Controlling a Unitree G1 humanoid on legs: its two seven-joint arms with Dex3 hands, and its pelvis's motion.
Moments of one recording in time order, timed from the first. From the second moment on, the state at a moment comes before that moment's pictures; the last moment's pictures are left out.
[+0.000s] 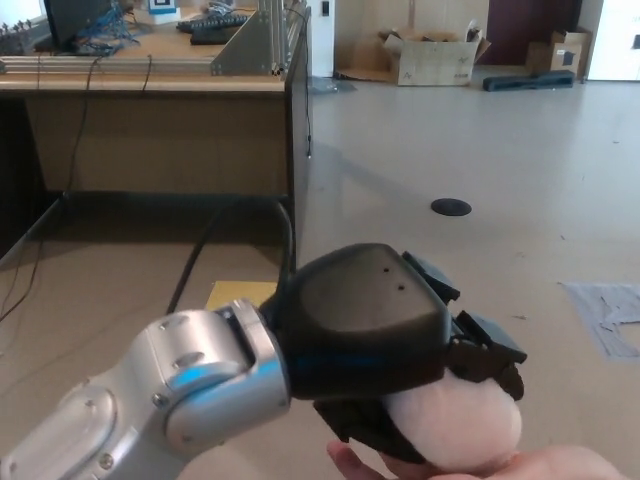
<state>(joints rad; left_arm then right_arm) -0.83 0.59 -0.53 -0.38 0.56 -0.15 -0.42 -0.36 -0.44 -0.01 1.11 -0.15 -0.54 0.10</state>
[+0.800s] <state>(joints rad) -0.71 0.34 -0.37 -0.35 0.49 -0.07 -0.41 -0.39 -0.44 -0.01 1.11 -0.15 -0.54 0.10</state>
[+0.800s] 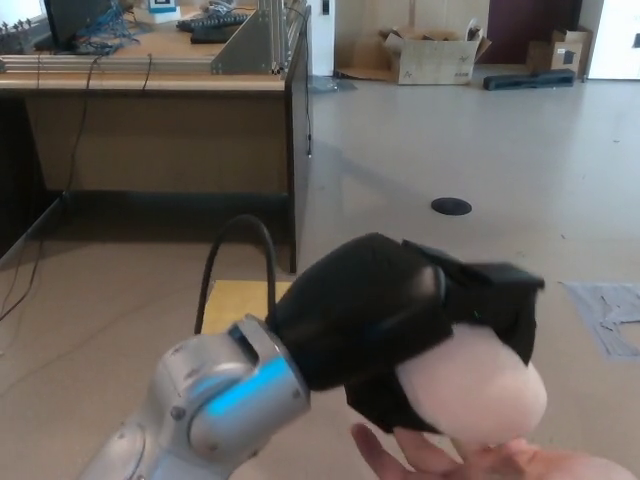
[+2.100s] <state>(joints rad) -0.72 0.08 0.38 -0.26 -0.11 0.44 -0.46 -0.40 -0.44 0.00 1.11 -0.15 -0.54 0.10</state>
